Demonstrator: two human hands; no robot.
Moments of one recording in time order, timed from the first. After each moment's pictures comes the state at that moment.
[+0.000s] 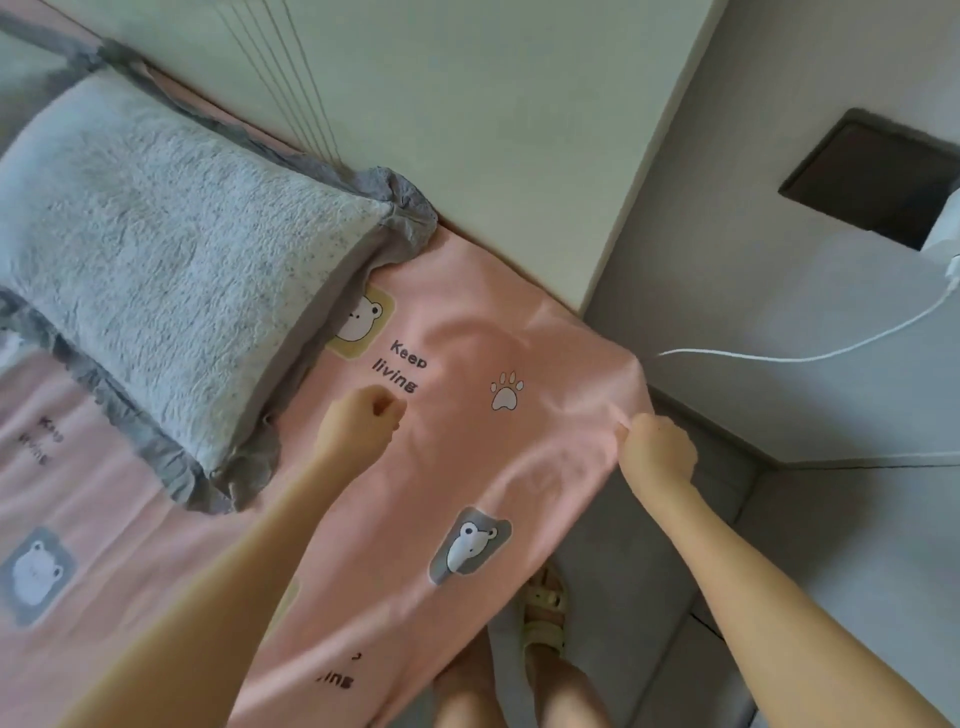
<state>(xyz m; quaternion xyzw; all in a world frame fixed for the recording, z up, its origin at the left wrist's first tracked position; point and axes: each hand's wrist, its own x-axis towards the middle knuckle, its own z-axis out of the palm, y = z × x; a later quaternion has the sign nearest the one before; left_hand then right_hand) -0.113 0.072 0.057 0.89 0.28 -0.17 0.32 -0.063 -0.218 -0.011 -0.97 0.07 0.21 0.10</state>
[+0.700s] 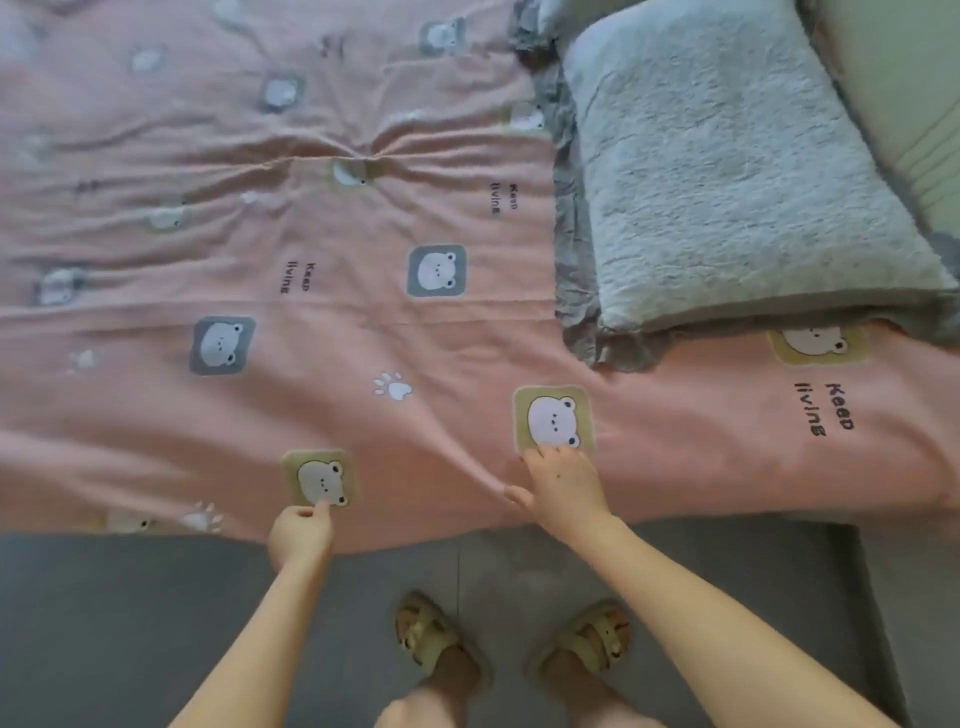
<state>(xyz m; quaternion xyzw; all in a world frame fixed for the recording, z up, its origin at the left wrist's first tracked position) -0.617 0.158 0.006 0.37 0.87 0.04 0.32 -0.332 0.094 0.021 -0.72 -0.65 0.25 -0.03</state>
